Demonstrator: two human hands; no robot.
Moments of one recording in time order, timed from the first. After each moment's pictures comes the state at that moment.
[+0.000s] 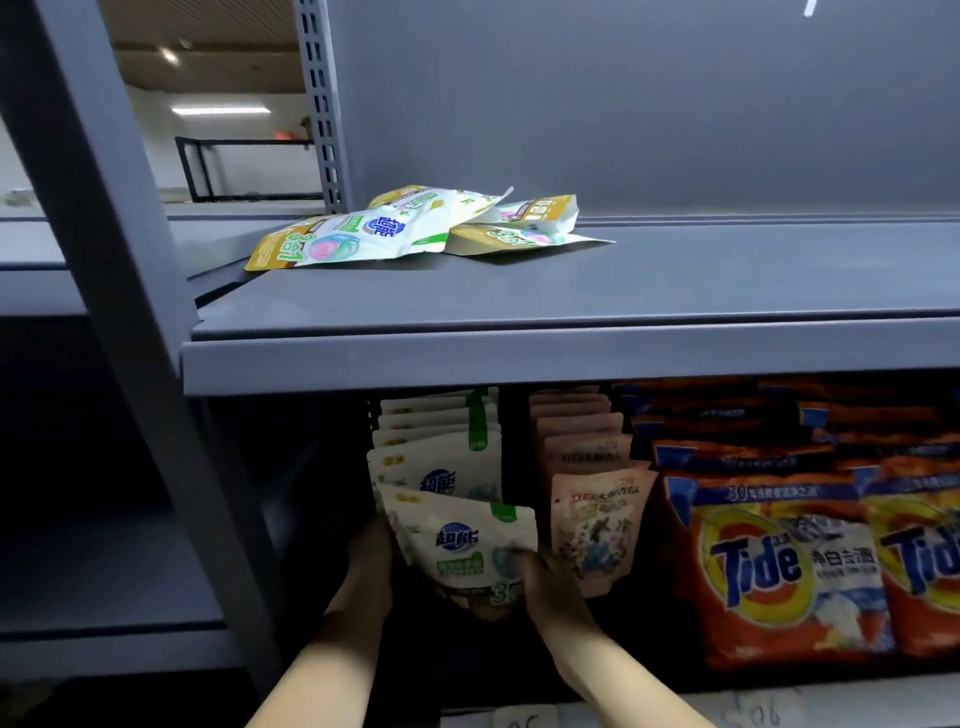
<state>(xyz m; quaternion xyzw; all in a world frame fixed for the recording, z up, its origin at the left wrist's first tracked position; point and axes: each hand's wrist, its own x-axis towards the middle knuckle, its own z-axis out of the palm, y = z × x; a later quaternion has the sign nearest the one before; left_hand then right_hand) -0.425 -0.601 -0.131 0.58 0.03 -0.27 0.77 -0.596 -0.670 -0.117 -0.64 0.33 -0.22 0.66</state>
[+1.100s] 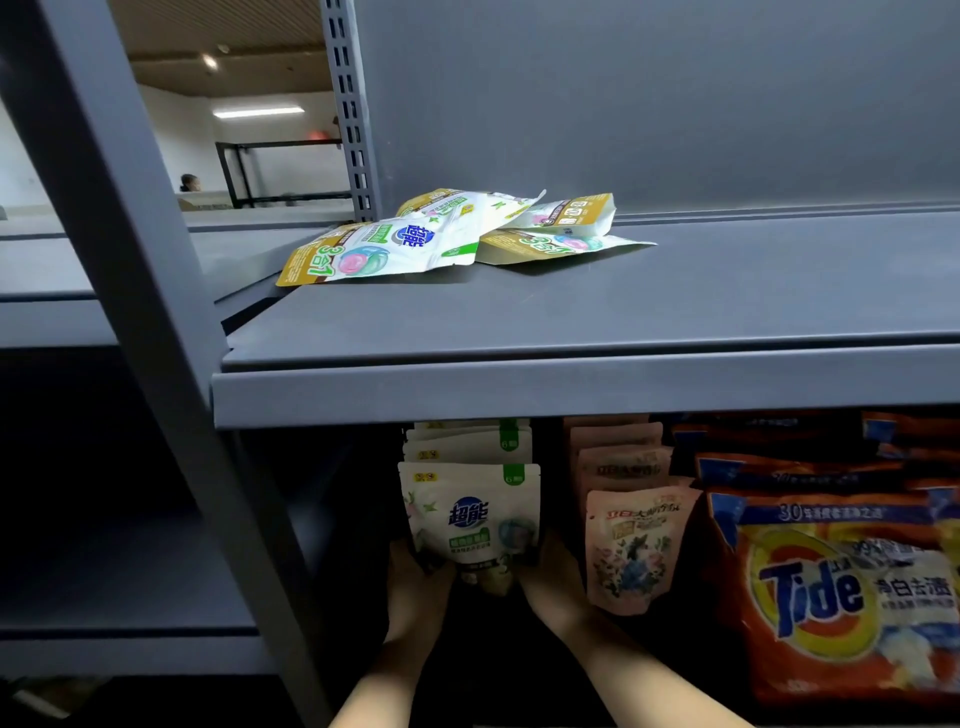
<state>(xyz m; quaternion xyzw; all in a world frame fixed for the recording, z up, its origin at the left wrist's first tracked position) -0.431 -0.586 -0.177 0.77 -0.15 -0.07 0.62 -0.539 -0.699 -0.149 -0.77 0.37 -0.16 0.50</state>
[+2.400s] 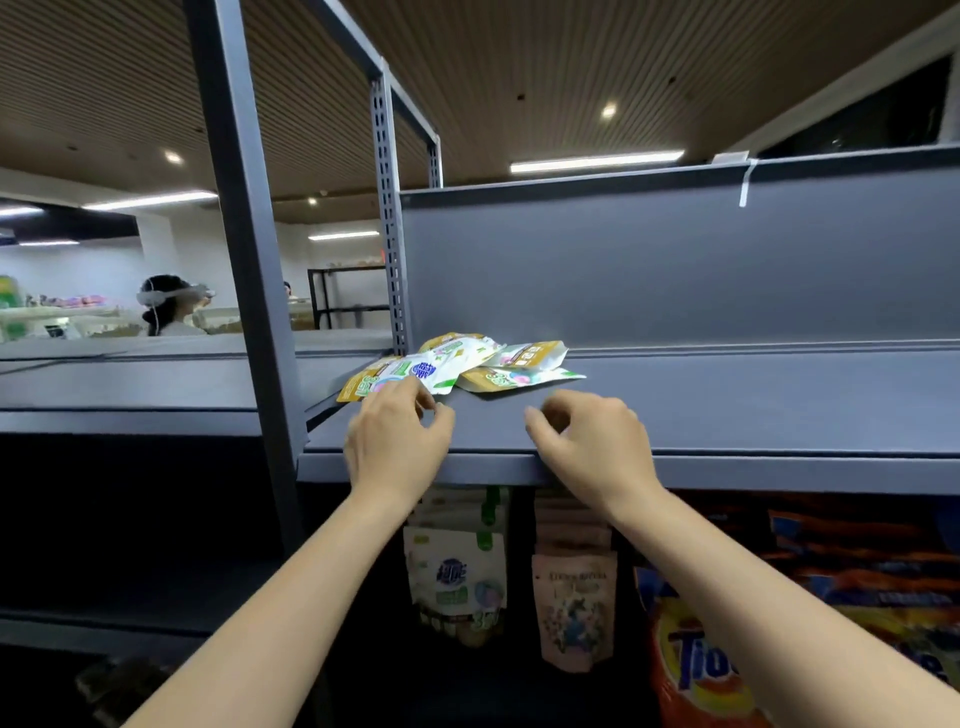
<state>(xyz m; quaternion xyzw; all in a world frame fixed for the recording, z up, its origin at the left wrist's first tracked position) -0.584 -0.546 0.156 0.82 -0.26 0.32 0.40 -0.698 -0.682 0.154 -0.87 0.17 -0.44 0.14</state>
